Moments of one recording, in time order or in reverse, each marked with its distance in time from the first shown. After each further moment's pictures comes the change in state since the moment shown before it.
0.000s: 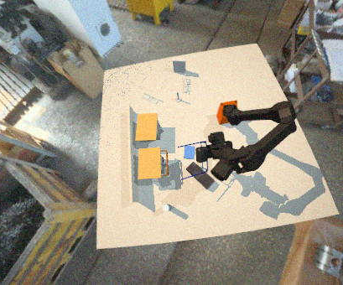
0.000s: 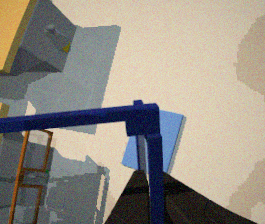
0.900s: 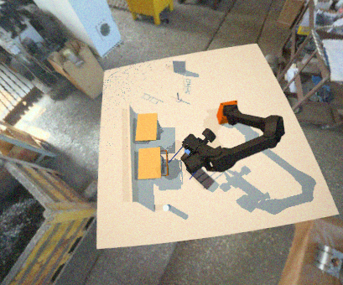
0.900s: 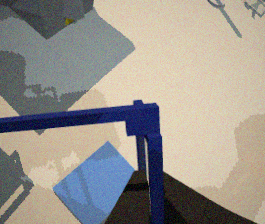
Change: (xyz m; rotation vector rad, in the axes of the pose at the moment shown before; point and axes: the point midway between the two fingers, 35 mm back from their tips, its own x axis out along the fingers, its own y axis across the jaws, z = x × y) arm 0.059 0.034 0.016 -0.741 0.027 -0.206
